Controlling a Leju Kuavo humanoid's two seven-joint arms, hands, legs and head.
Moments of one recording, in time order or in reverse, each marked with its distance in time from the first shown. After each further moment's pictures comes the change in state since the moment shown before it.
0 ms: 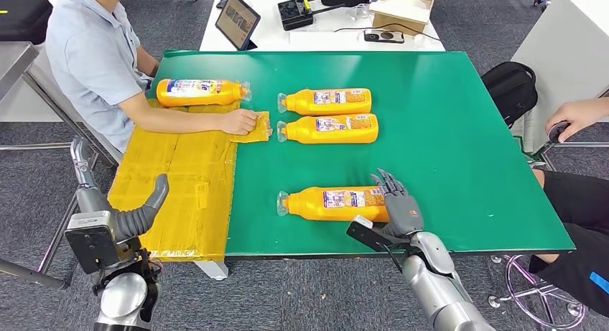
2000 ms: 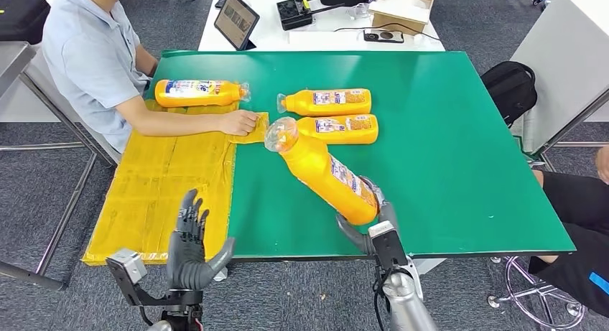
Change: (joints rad) left arm 0.205 -0.058 -0.157 0.099 0.518 -0.524 0.003; right arm 0.224 0.191 -0.038 -0.365 -0.713 0.286 -0.317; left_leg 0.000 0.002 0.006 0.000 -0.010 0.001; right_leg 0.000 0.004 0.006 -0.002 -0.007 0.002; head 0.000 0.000
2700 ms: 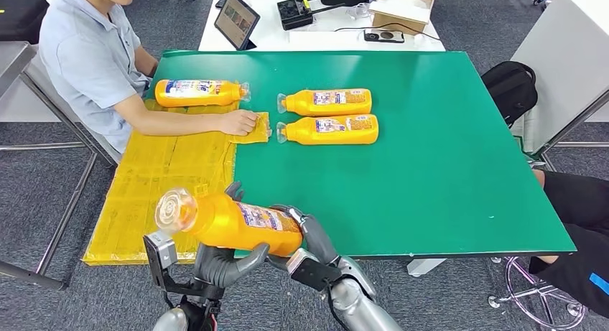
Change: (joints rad) left arm -0.088 0.028 -0.112 0.034 -0.004 -0.127 0.091; right arm -0.074 0.058 0.345 0.164 0.168 0.040 -0.004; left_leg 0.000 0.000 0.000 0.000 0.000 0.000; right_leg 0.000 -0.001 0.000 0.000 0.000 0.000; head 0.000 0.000
